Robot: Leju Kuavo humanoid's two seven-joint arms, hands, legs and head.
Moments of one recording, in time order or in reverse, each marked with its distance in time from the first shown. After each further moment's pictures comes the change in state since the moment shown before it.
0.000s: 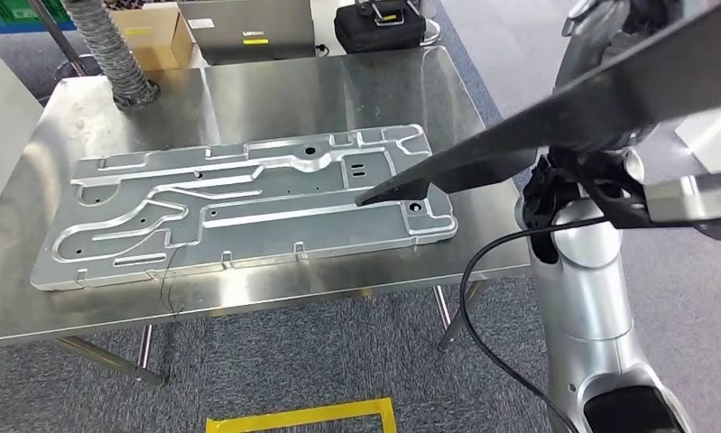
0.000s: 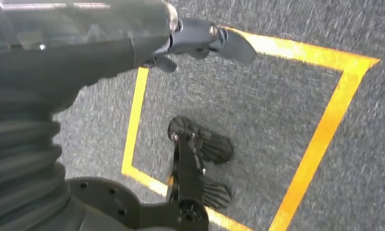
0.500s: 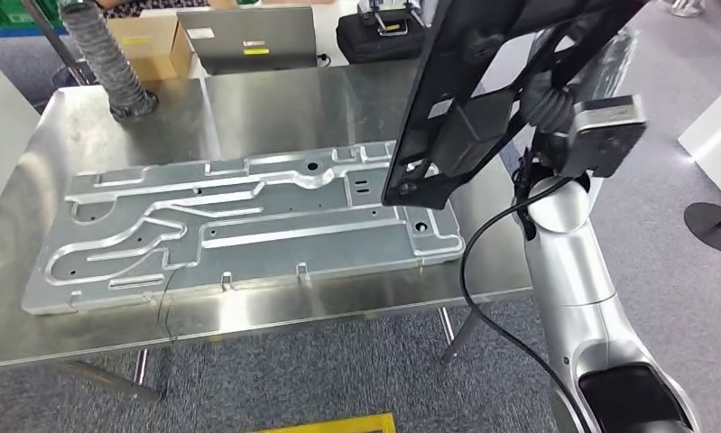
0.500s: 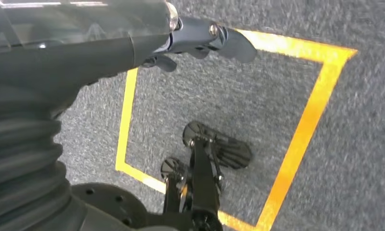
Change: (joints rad) left arm 0.003 0.008 0.001 0.000 -0.003 0.002 -0.009; right arm -0.053 -0.012 -0.038 0.344 0.129 -0.122 -0.008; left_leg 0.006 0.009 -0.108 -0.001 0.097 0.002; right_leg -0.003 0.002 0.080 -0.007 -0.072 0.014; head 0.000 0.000
